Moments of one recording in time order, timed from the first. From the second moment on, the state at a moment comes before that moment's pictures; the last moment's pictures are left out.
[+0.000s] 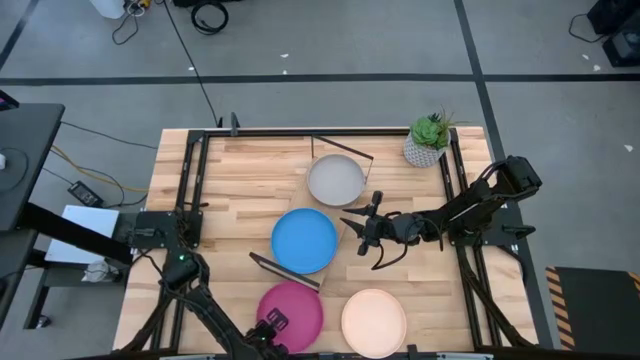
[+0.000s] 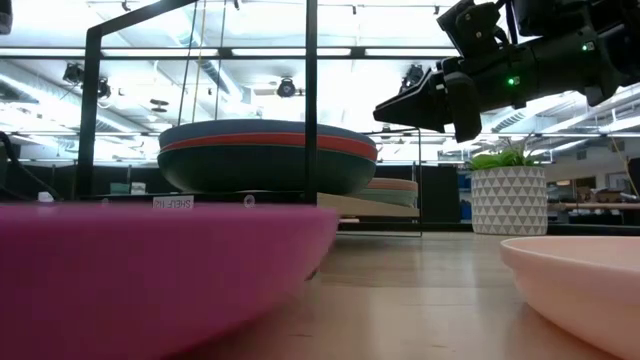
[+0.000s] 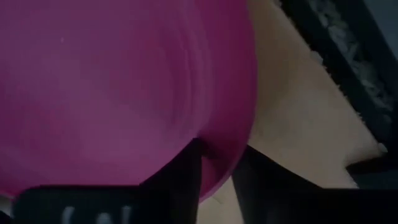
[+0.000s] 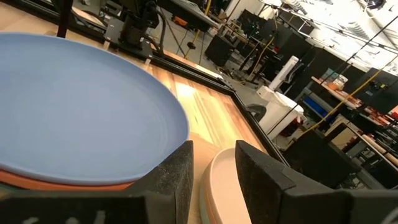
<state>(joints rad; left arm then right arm) -0.89 2.41 2.02 -1.38 -0.15 -0.12 0.28 1.58 0.45 0.99 0.65 -0.44</state>
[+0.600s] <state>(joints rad) -0.77 2.21 2.02 -1.28 0.12 -0.47 0.28 1.58 0.45 0.99 0.65 -0.44</state>
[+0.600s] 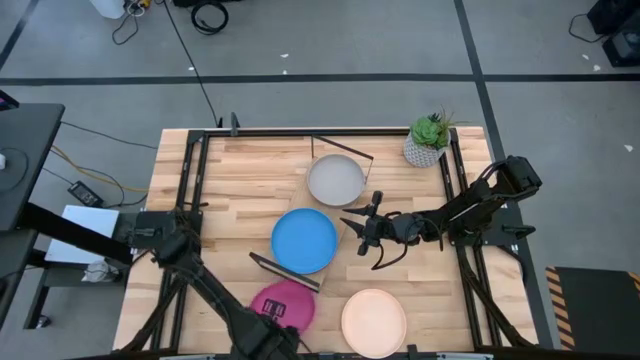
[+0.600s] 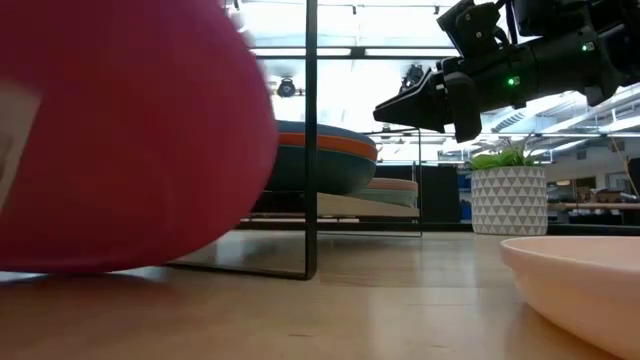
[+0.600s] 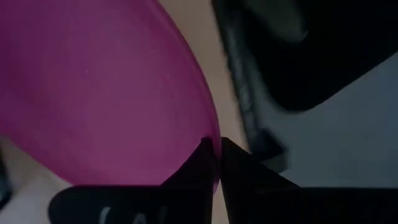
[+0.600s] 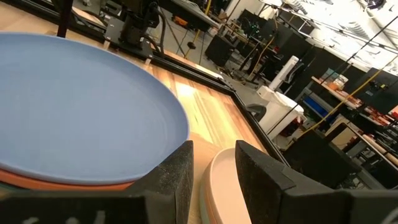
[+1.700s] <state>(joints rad) -0.53 1.71 2.02 -1.03 -0.34 -0.85 0.28 1.58 0.45 0.98 0.65 -0.44</state>
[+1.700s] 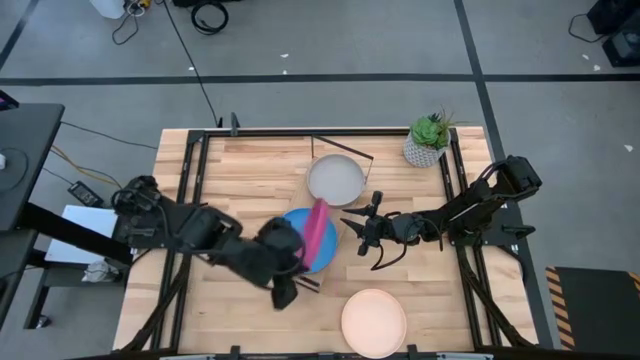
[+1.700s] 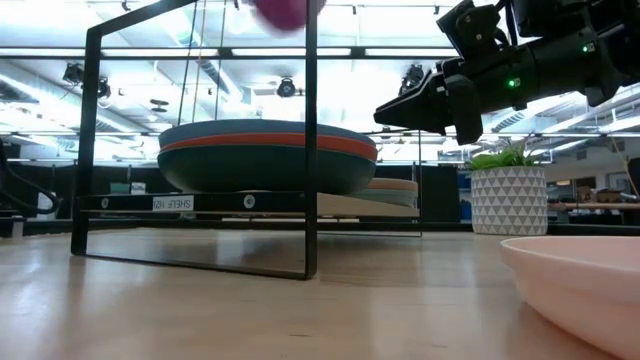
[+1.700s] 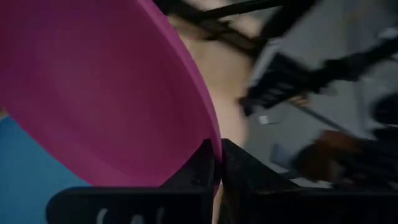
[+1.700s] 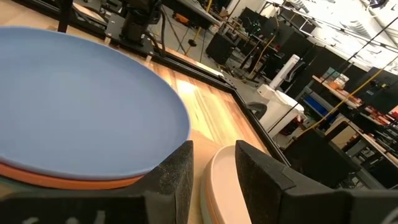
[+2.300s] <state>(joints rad) -0.35 1.89 2.02 -1.34 -0.24 -0.94 0.28 1.58 0.45 0.97 0.66 -0.43</state>
